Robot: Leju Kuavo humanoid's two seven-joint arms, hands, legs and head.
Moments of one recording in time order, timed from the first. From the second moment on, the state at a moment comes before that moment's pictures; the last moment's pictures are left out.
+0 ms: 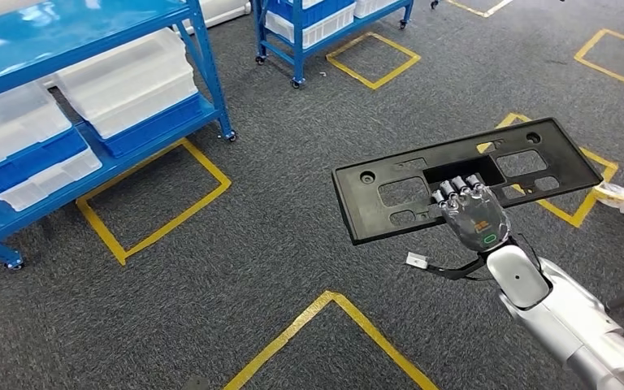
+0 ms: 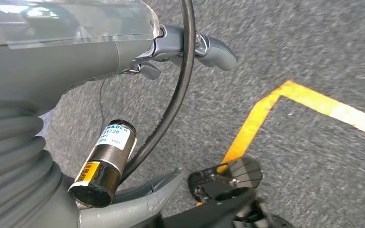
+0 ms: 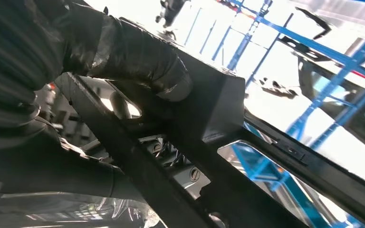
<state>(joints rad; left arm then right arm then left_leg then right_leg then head) -0.10 -0.13 -0.05 -0.19 -0.27 0.24 -0.12 -0.62 -0.57 0.77 -1.06 1.57 -0.68 0.30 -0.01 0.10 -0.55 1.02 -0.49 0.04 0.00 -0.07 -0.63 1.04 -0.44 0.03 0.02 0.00</state>
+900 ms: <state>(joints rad) -0.09 -0.13 -0.04 -0.19 -0.31 0.24 -0.11 -0.48 -0.60 0.60 -1.17 1.57 -0.69 0.34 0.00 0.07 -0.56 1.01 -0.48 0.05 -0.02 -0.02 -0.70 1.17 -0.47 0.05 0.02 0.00</state>
